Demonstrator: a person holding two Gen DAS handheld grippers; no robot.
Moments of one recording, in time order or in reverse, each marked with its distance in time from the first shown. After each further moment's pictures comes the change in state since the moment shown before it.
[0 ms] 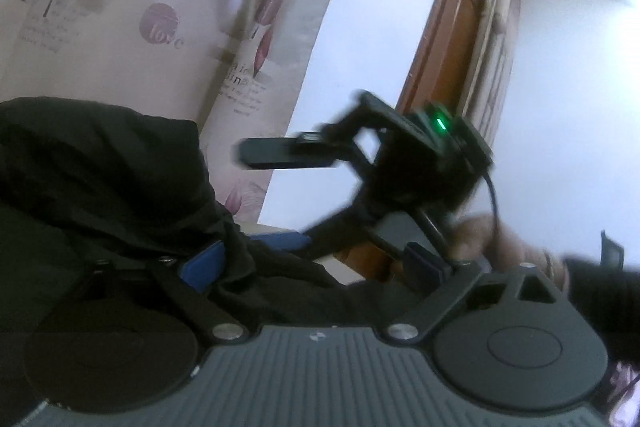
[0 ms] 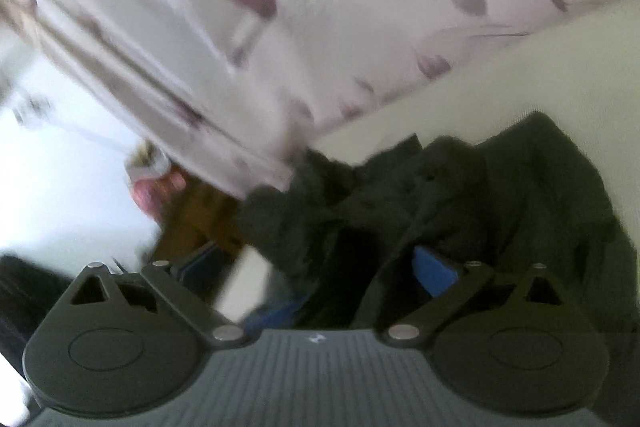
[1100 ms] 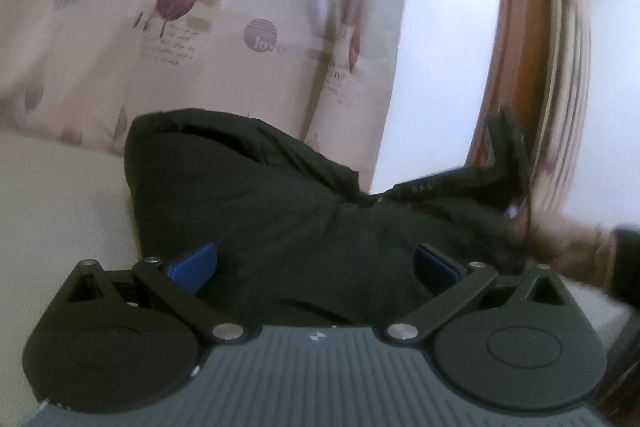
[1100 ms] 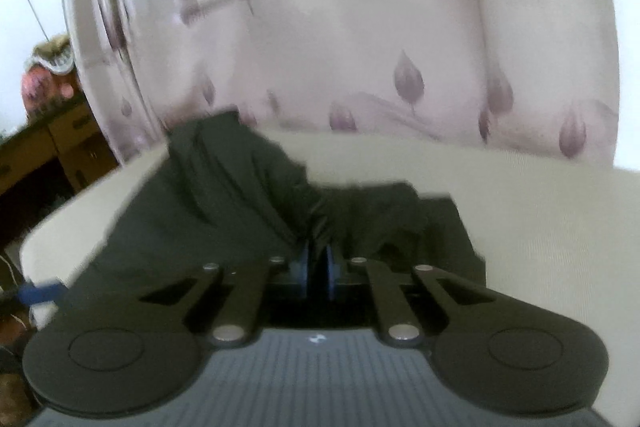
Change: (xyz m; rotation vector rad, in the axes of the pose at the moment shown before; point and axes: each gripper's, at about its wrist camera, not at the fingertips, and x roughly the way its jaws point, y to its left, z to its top) left arm -0.092 -0.025 -0.049 0.078 0.047 0.347; right arm -0.016 -0.018 -0.064 -0.396 -0.152 -0.421
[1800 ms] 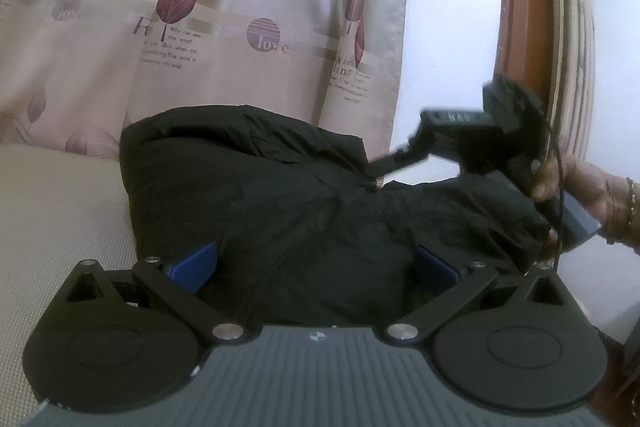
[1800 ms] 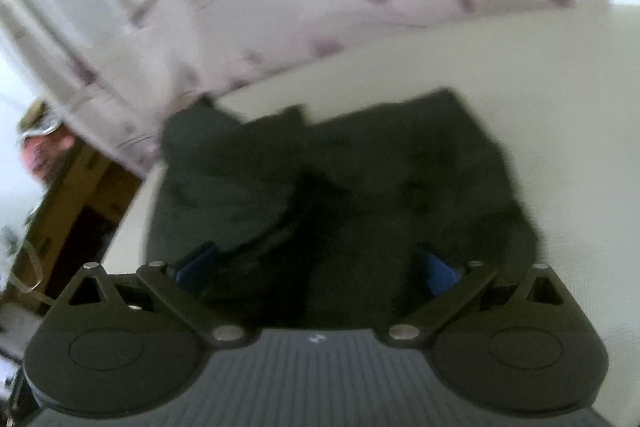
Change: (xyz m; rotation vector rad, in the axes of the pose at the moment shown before) left arm 0.009 0.006 -0.003 0.007 -0.004 0.018; right arm 0.011 -0.007 0.023 0.334 0.221 0.154
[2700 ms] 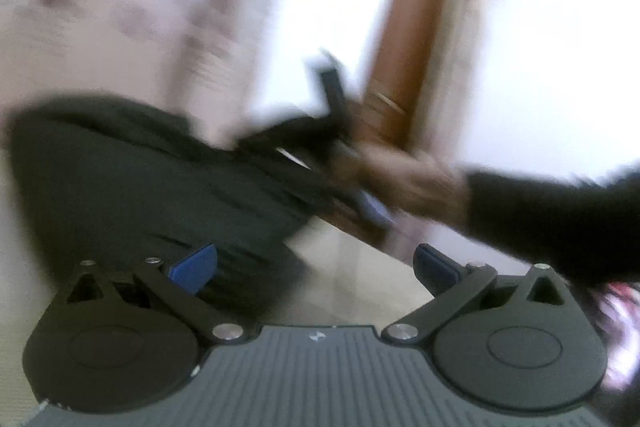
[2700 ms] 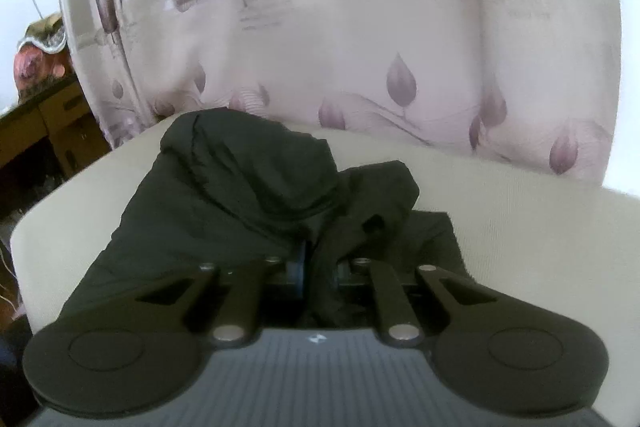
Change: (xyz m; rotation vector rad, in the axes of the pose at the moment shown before) left arm -0.032 -0.055 -0.003 0.002 0.074 -0.466; right arm -0.016 0.015 0.010 -0.399 -0.176 -0.196
